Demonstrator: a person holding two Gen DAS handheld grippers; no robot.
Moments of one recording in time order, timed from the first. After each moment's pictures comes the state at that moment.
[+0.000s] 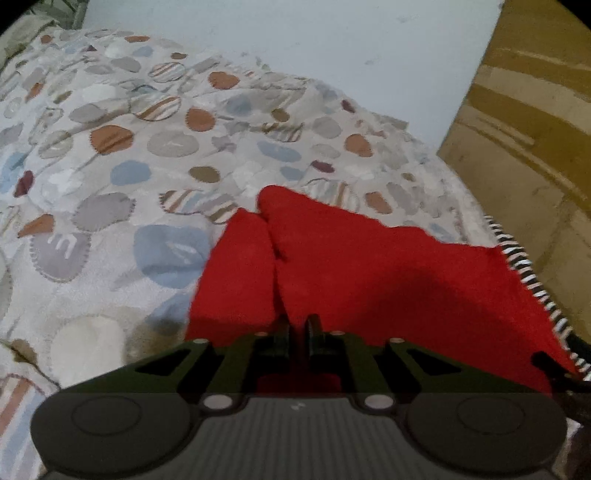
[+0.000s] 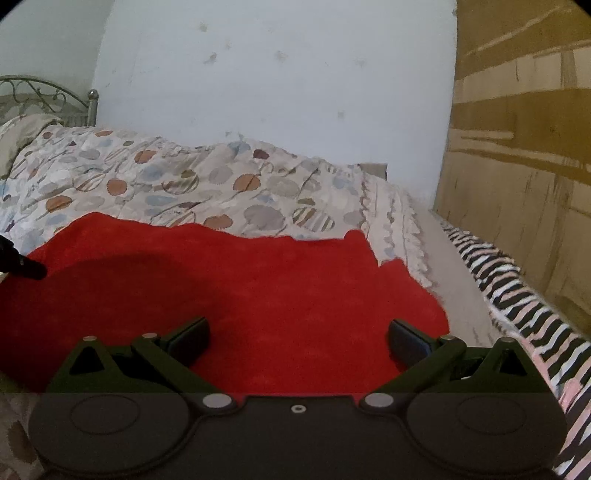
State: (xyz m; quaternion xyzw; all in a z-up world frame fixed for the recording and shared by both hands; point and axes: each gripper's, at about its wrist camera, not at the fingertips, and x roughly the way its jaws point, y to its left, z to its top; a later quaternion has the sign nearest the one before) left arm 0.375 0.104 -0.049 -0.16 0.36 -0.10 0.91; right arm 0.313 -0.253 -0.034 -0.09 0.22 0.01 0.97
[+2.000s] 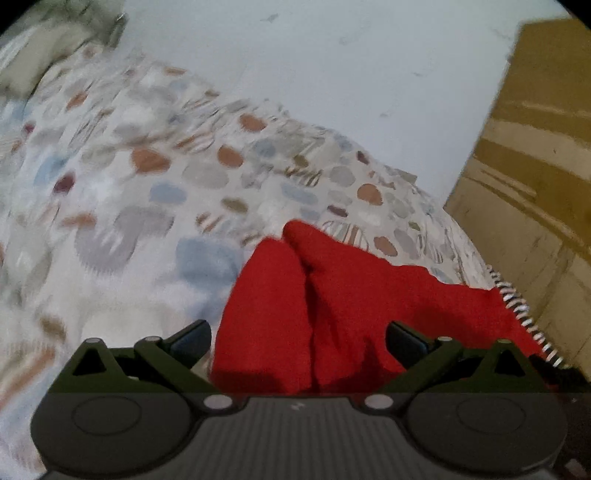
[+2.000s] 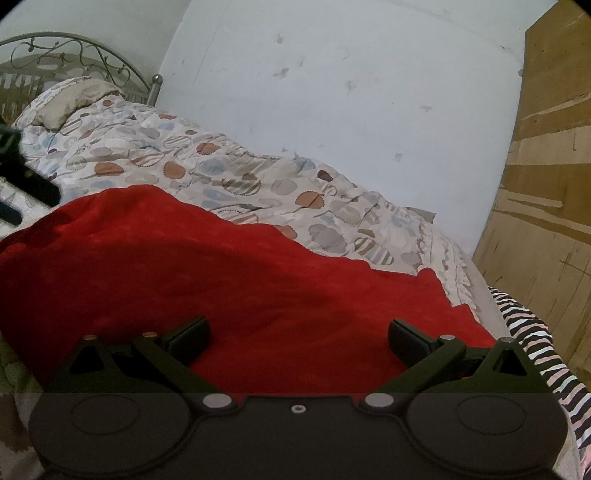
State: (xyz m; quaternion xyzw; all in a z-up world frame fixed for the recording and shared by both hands) left arm 0.339 0.118 -0.053 -0.17 0.28 -0.06 0.94; right arm 0.320 -0.201 -0.067 -0.18 0.18 0.08 0.96
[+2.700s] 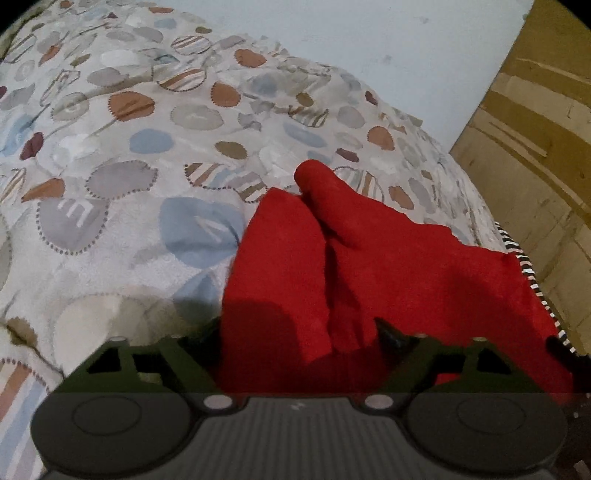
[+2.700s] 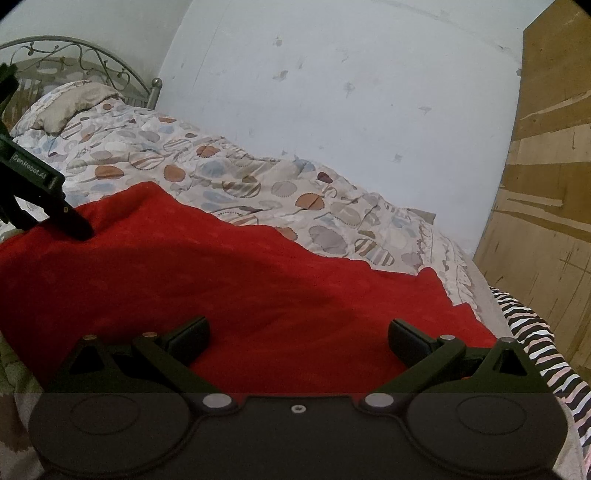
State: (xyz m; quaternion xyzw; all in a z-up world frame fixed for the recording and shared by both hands) left arm 0.383 0.128 -0.071 -0.18 0.38 -0.08 0.90; right arm 0.320 -0.202 -0.065 -0.18 0.17 0.09 0.97
